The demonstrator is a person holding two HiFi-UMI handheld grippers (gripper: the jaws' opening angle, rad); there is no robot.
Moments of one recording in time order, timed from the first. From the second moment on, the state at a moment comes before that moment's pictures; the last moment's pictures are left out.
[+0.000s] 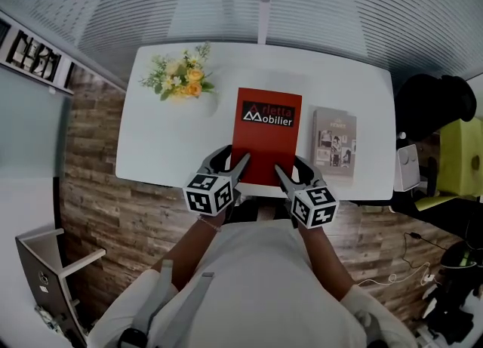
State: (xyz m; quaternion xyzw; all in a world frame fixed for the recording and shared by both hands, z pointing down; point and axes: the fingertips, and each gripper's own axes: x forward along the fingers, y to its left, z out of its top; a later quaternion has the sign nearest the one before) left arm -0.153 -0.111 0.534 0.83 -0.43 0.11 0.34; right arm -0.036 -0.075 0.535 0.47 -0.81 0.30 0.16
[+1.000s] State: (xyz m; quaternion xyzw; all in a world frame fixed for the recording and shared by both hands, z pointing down) left arm 0.058 -0.083 0.524 0.83 -0.43 0.12 0.34; right arm 0.176 -0.046 0.526 0.47 -0.82 0.30 0.15
